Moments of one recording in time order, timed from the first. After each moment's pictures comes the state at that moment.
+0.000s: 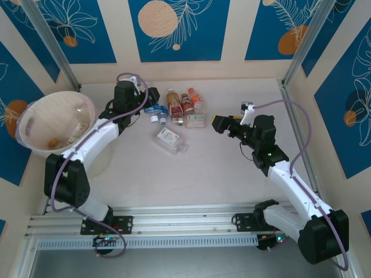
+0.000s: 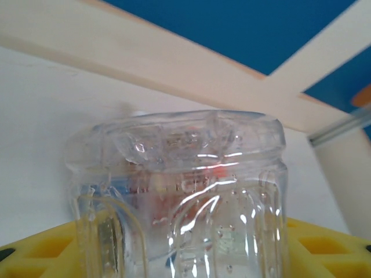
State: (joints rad) left arm -0.33 1.53 1.24 -0.10 0.12 -0.58; right arm 0.29 0.99 0.69 0.08 -0.35 0.55
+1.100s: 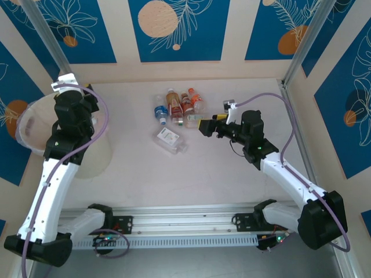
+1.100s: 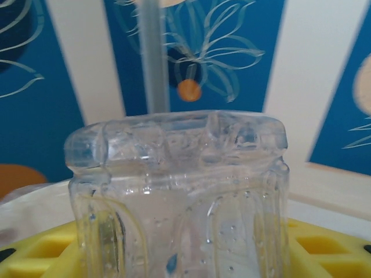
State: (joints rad) left arm -0.20 1.01 1.30 -0.47 -0.64 -0.11; right arm 0.40 1.12 0.76 0.13 -0.44 0.44
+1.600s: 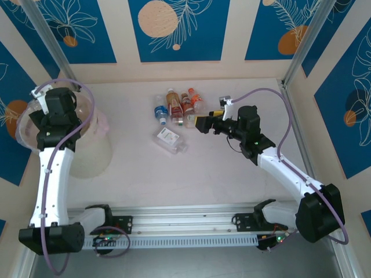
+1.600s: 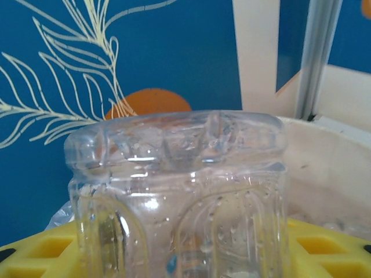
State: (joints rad) left arm 0.08 1.11 1.32 -0.71 -0.78 -0.15; right arm 0.42 1.18 0.82 0.13 -0.44 0.43
